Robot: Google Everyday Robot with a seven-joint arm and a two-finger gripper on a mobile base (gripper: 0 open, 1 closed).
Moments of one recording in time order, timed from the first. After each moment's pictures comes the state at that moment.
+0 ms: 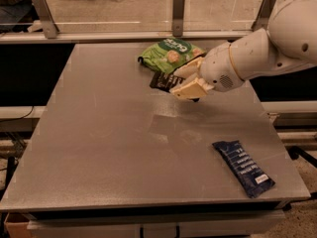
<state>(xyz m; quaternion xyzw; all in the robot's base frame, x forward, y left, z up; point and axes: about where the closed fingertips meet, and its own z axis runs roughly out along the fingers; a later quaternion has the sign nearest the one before) 0.546 -0.057 0.896 -0.58 0.69 0.20 0.38</state>
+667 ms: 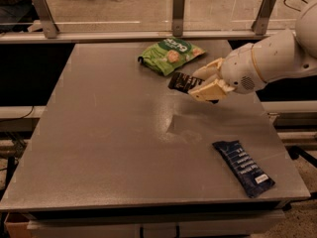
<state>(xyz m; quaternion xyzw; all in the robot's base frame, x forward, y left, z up) 0.539 -0.100 0.896 -0.57 0.71 0.18 0.38</state>
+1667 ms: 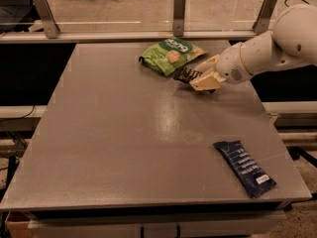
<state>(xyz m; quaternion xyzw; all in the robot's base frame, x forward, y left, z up) 0.624 -0.122 0.858 -0.54 0.73 0.16 0.38</state>
